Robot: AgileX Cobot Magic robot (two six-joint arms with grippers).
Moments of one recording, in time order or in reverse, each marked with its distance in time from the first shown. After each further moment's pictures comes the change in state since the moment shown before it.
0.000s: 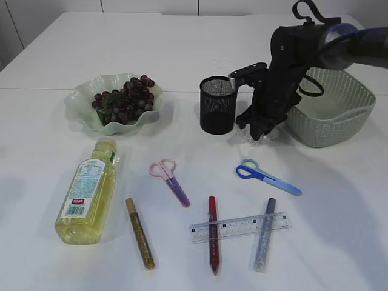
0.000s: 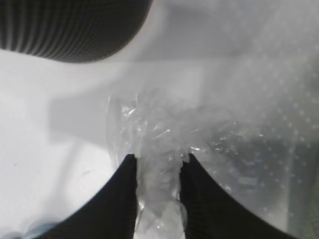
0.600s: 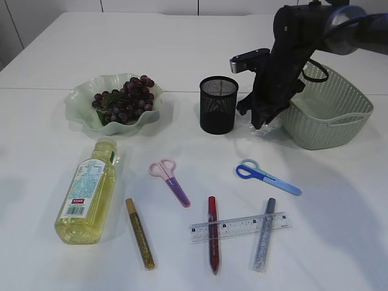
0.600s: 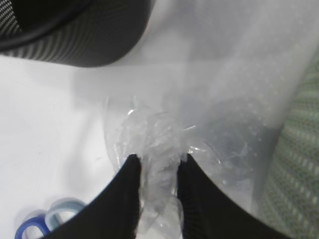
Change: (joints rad) left arm 0.000 0.000 0.000 0.000 -0.002 0.000; right arm 0.000 -0.022 -0.069 0.000 0.096 0.021
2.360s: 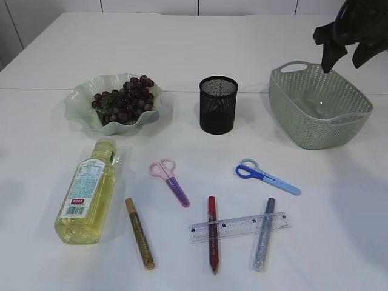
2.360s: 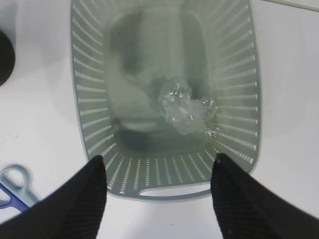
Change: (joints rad) left arm 0.000 0.000 0.000 -0.010 0.029 0.000; right arm -0.204 -0.278 -0.002 -0.072 0.164 0.177
